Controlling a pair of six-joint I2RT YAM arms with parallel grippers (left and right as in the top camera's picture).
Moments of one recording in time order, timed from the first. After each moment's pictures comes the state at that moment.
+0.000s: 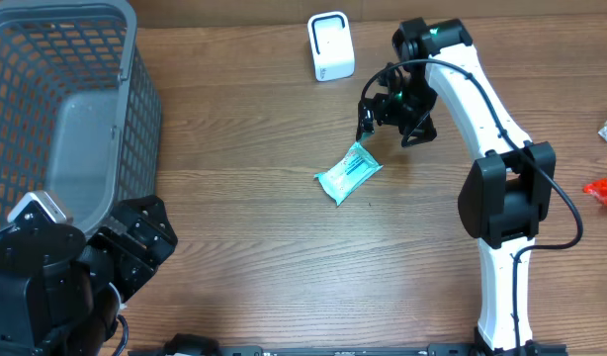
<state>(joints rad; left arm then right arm) -0.19 0.99 1.89 -1.69 -0.21 -0.91 0.26 2.34 2.21 -1.54 -0.37 0.17</state>
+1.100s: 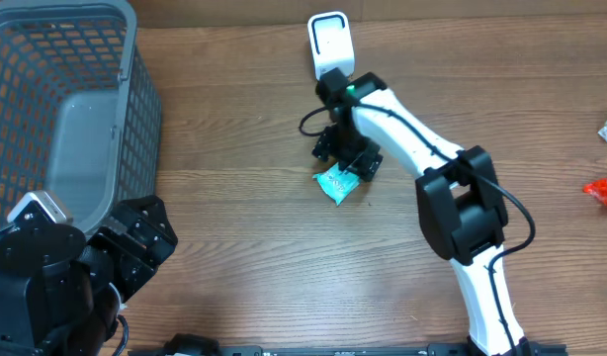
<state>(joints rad) -0.19 0.99 1.89 -1.69 -0.21 -0.91 0.53 2.34 1.95 -1.21 -0.12 1.03</state>
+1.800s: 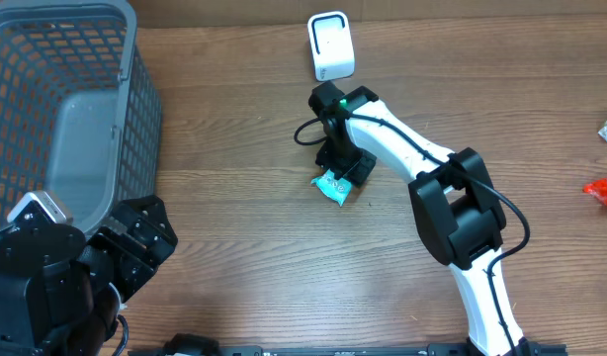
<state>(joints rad) -0.19 0.99 1.89 -1.69 -0.21 -0.91 0.57 2.33 1.85 -1.12 -0.07 1.12</state>
